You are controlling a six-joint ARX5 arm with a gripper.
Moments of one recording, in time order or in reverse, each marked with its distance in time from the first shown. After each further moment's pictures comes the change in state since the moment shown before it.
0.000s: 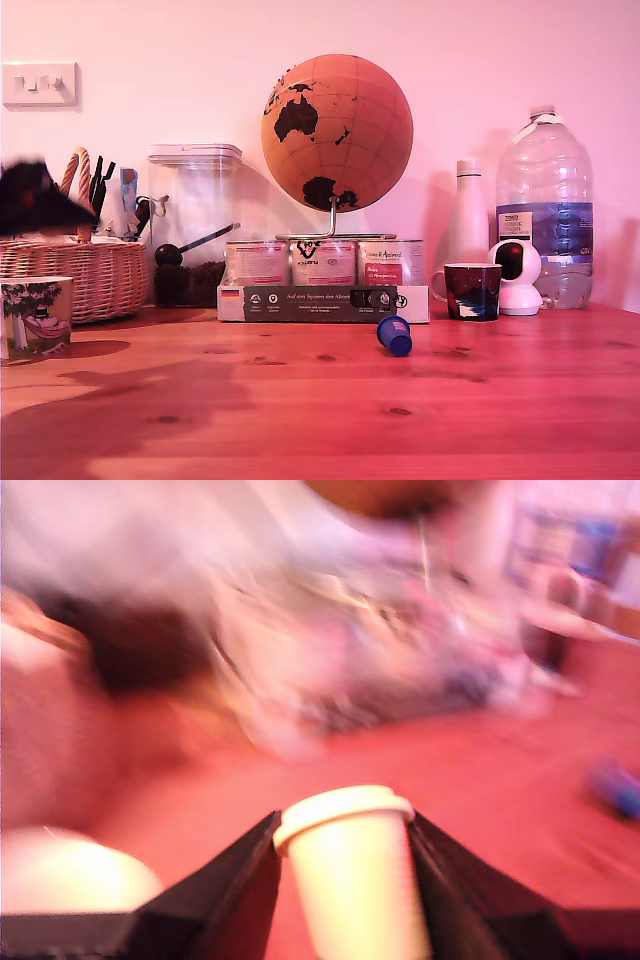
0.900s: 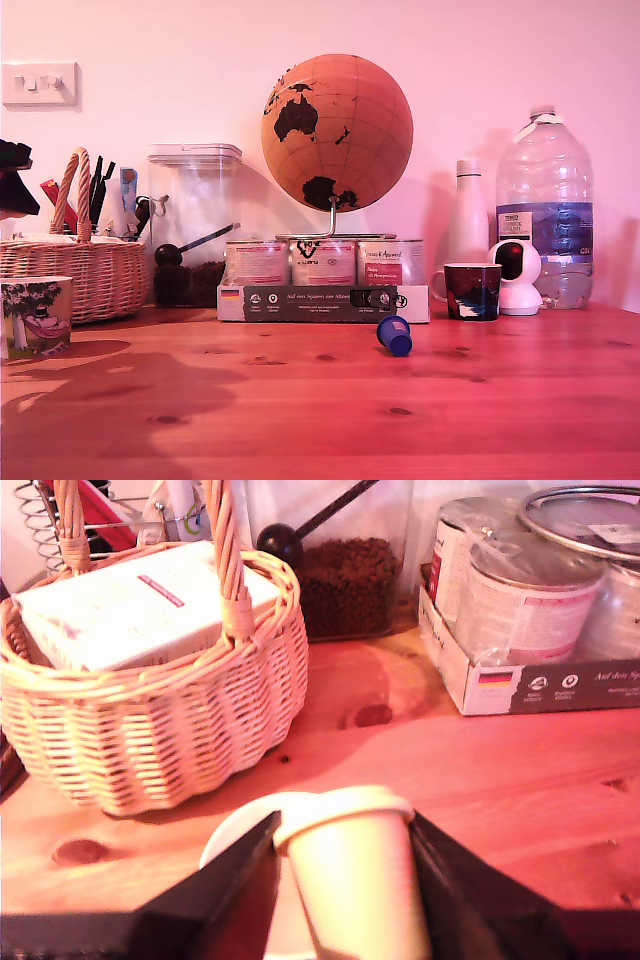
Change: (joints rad) arm 0.076 -0.032 0.213 -0.456 -0.183 0.068
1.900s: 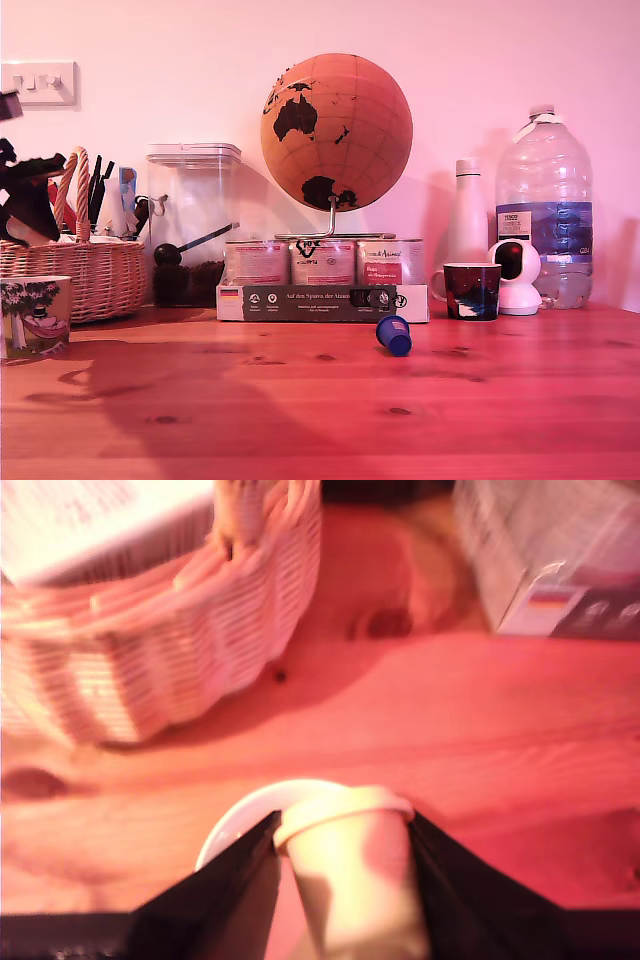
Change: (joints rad) arm 0.008 0.307 0.559 -0.682 0.000 0.000
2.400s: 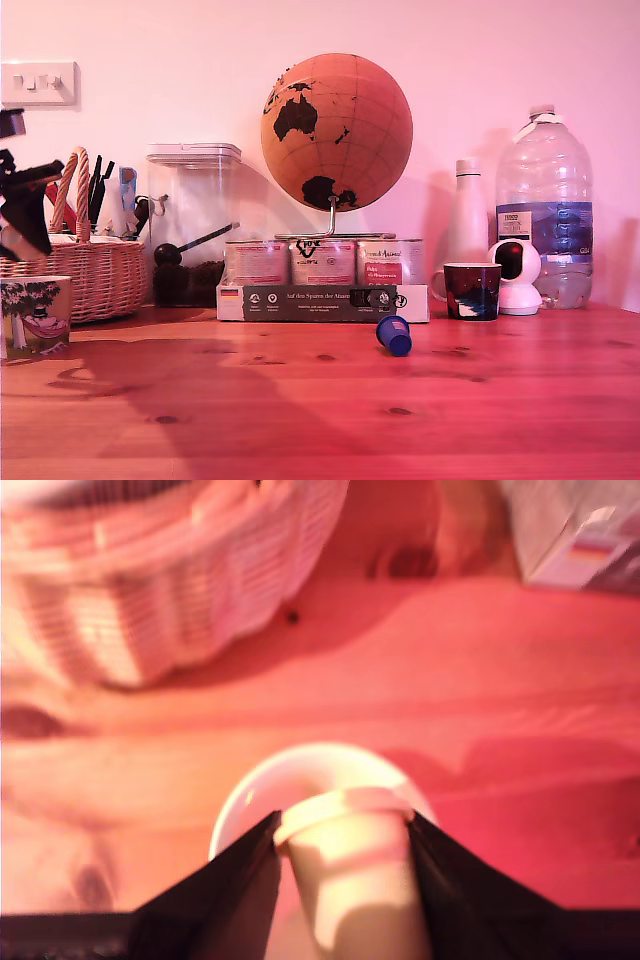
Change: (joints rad) arm 0.013 0.077 0.123 -0.208 0.000 0.000
